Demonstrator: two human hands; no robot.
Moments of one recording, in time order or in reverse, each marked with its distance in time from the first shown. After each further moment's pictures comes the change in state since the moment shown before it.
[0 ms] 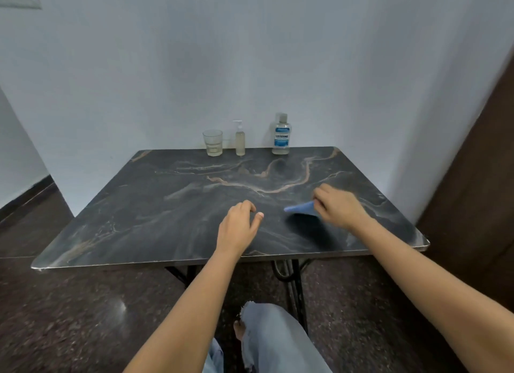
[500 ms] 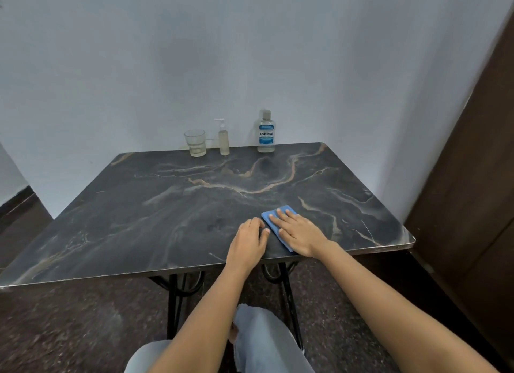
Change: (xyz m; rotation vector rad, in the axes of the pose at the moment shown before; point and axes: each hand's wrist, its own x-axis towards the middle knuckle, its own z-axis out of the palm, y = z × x) left_hand -0.009 0.034 0.066 -0.074 -0.157 -0.009; right_hand -0.016 -0.022 0.072 0.230 -0.422 0.017
